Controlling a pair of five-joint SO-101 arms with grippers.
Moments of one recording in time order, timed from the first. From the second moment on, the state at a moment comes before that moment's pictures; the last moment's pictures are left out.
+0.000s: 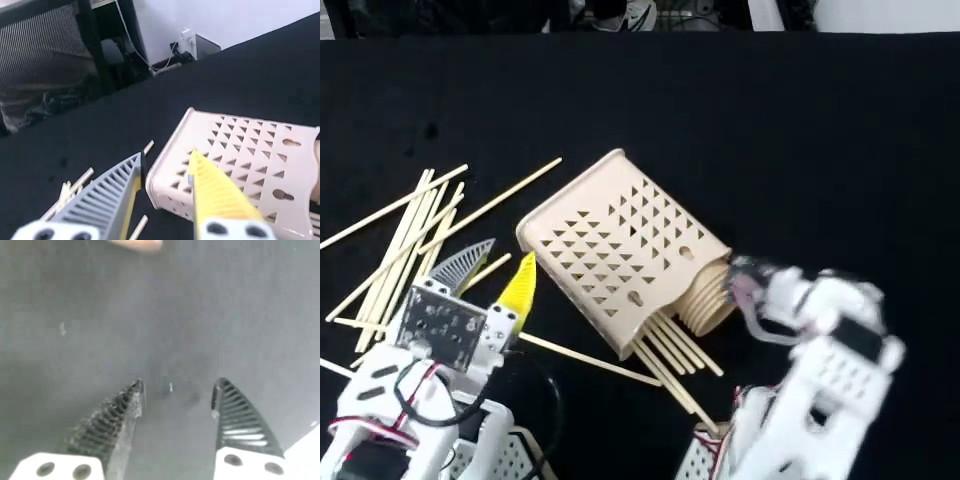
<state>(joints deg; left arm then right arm) 10.1 -95.6 51.9 72.3 -13.8 29.1 -64.1 74.2 58.2 97.5</state>
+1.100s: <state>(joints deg) 9.9 -90.2 61.0 66.3 -12.5 -10.6 -103.2 96.6 60.6 72.3</state>
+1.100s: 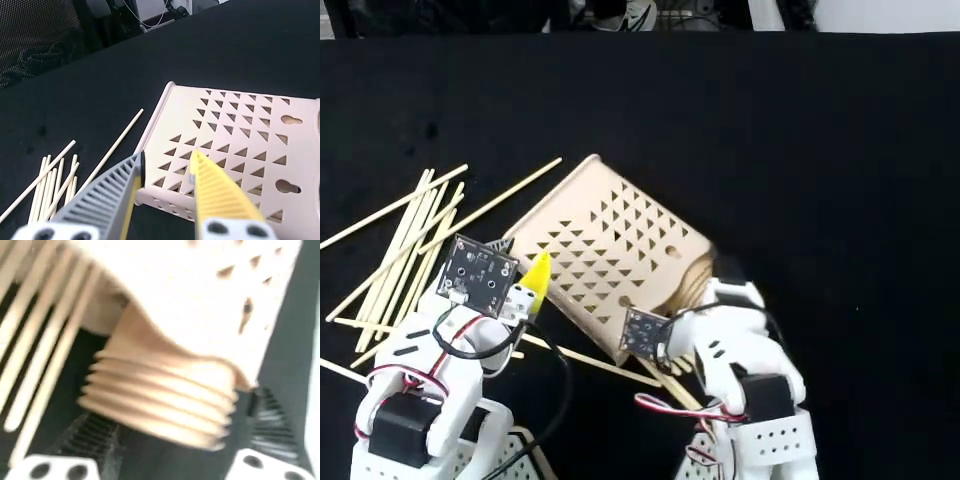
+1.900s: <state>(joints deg) 9.9 -90.2 66.4 60.4 -12.5 -11.7 -103.6 90.8 60.8 60.4</state>
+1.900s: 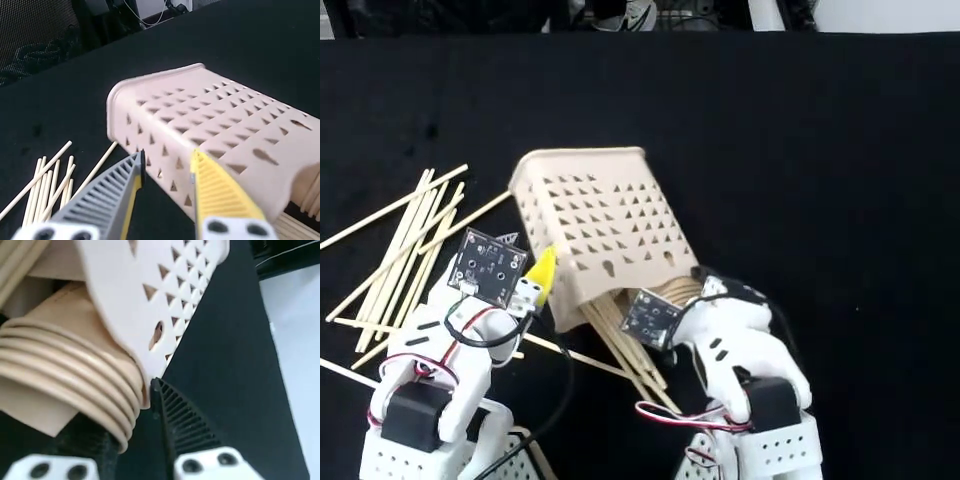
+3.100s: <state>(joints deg) 9.8 -90.2 67.2 60.4 -12.5 -7.4 -28.3 8.8 93.0 34.3</state>
